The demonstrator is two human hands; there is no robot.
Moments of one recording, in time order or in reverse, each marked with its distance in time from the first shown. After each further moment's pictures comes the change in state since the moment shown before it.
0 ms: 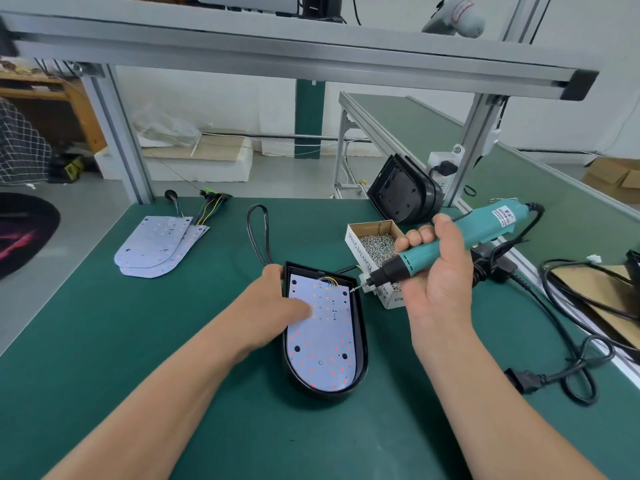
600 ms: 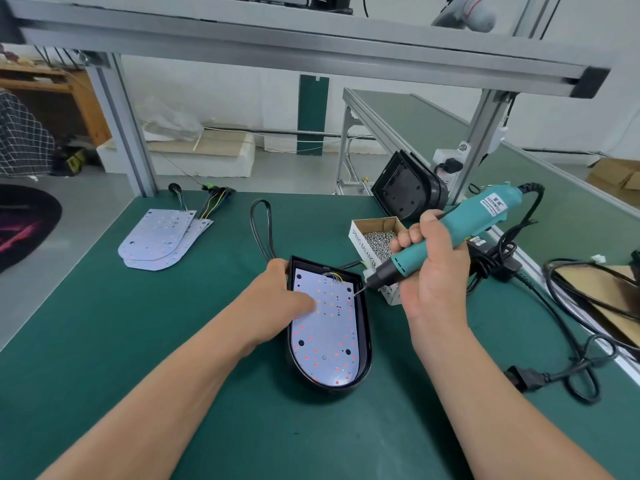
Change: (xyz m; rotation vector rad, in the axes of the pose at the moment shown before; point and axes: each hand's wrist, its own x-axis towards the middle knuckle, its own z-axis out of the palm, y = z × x) left_hand -0.002 0.004 0.003 -0.034 0.009 -0.021; right_hand -0.007 0.008 0.004 -0.170 -0.125 -0.060
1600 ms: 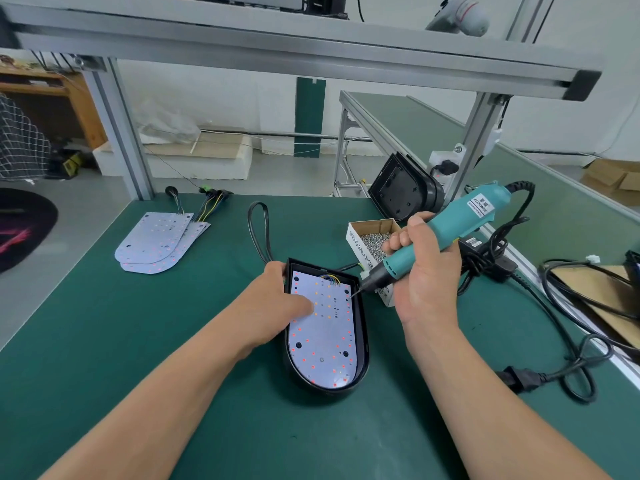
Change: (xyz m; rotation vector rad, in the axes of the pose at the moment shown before) left_hand -0.002 0.003 0.000 0.006 -0.007 -0.006; right_hand 0.003 0.010 -0.005 -0.062 -0.024 -0.032
